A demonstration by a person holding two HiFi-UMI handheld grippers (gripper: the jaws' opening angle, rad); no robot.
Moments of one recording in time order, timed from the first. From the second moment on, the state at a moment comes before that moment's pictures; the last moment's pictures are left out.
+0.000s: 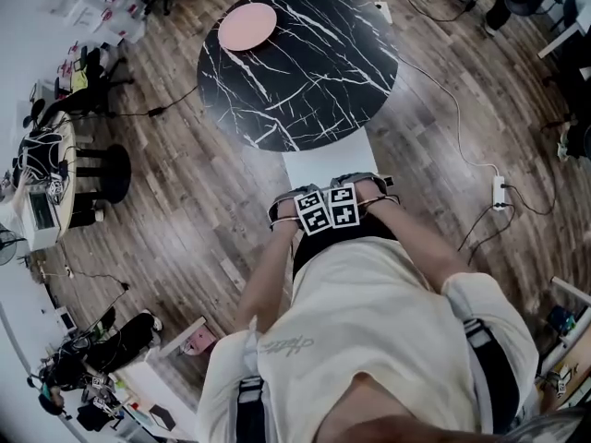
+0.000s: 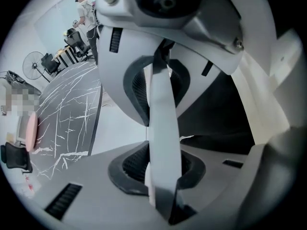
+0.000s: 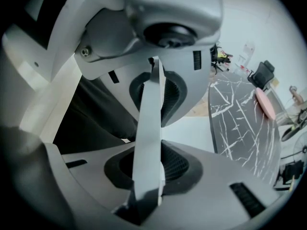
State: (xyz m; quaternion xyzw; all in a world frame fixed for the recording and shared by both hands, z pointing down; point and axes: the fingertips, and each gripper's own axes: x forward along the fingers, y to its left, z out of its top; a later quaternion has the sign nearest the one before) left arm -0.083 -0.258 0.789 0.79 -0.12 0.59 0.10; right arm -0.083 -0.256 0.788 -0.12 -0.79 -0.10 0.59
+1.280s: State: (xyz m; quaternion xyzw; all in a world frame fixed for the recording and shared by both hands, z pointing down) left arm -0.046 -0.141 0.792 0.81 -0.09 0.58 0.09; right arm -0.043 -0.139 0.789 -0.09 -0.78 -0.07 0.61
